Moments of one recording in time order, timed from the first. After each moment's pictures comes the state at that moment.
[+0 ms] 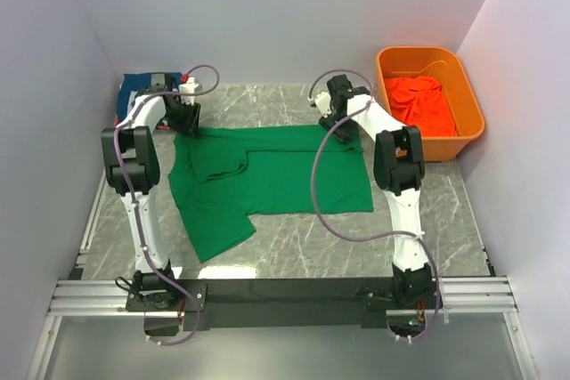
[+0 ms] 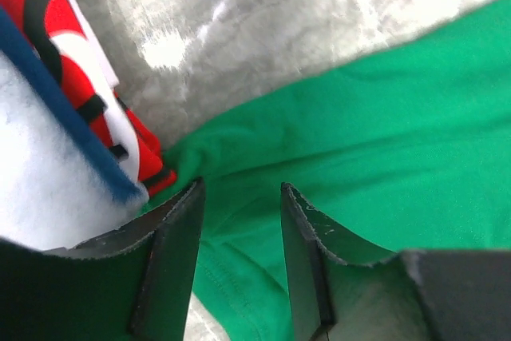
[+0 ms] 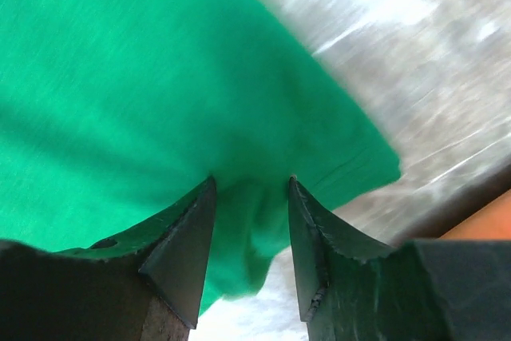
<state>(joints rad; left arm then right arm) 0.08 2.28 1.88 -0.70 0.32 0.32 0.27 2.38 2.04 -0.87 0.09 -0.57</state>
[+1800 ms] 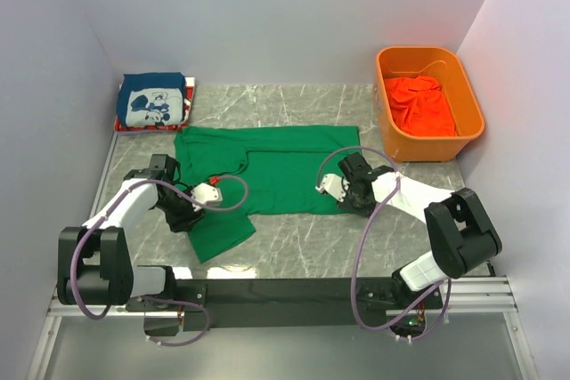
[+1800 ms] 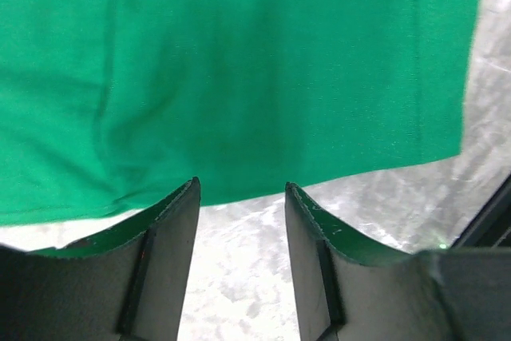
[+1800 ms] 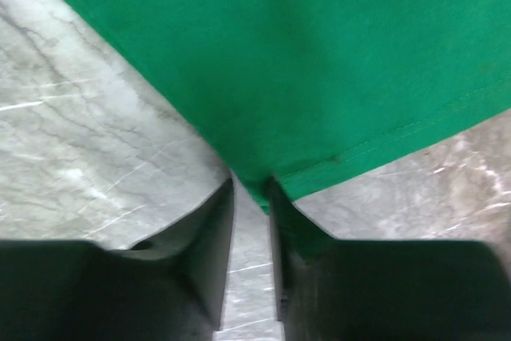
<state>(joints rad) -0.02 1.29 0.71 -0.86 0.38 1.19 0.45 1.49 0.77 -0.62 0.09 -0.72</state>
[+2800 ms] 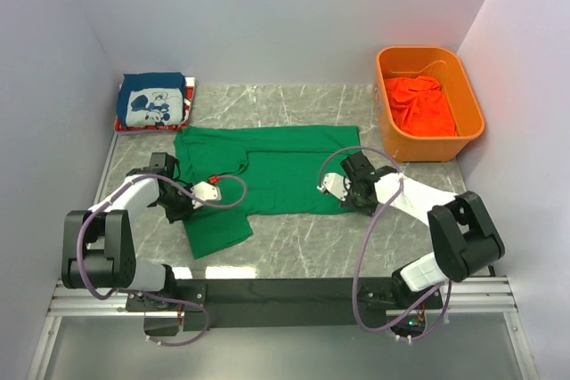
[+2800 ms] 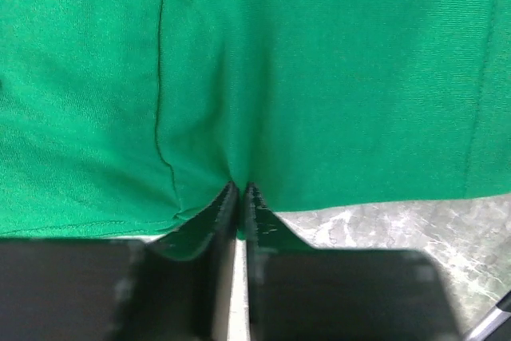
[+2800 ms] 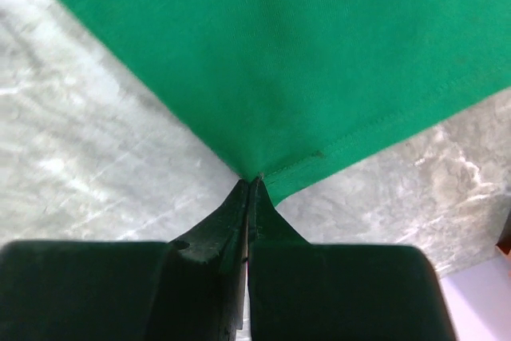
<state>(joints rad) 0.01 1.39 0.71 -0.73 0.36 1.27 0.44 1.47 0.76 -0.60 0.11 -0.76</state>
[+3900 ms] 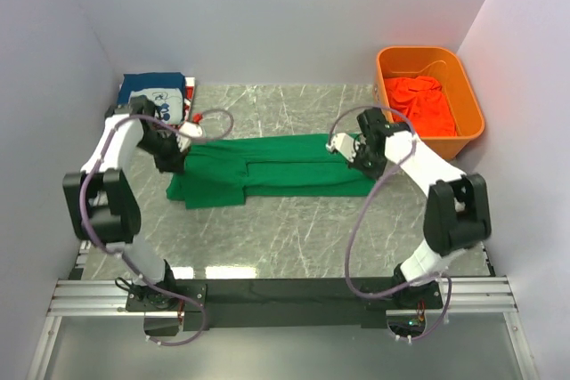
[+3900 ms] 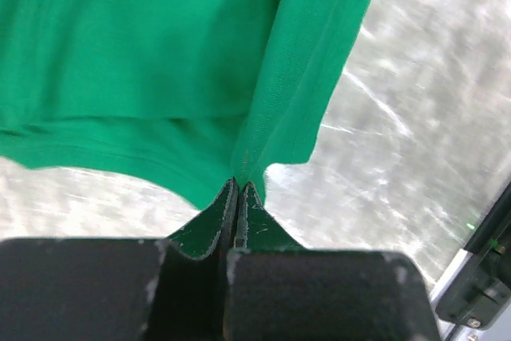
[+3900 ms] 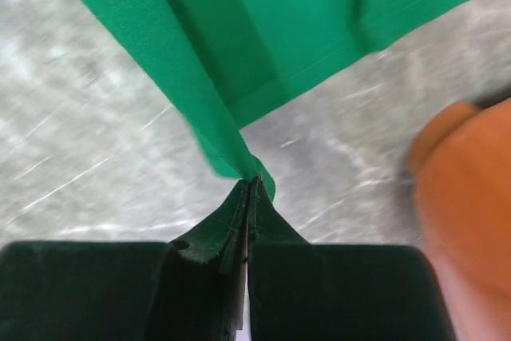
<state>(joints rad) 0.11 1.64 1.35 -1.19 0.52 1.26 0.25 1.58 1.16 -0.89 -0.04 -0.90</state>
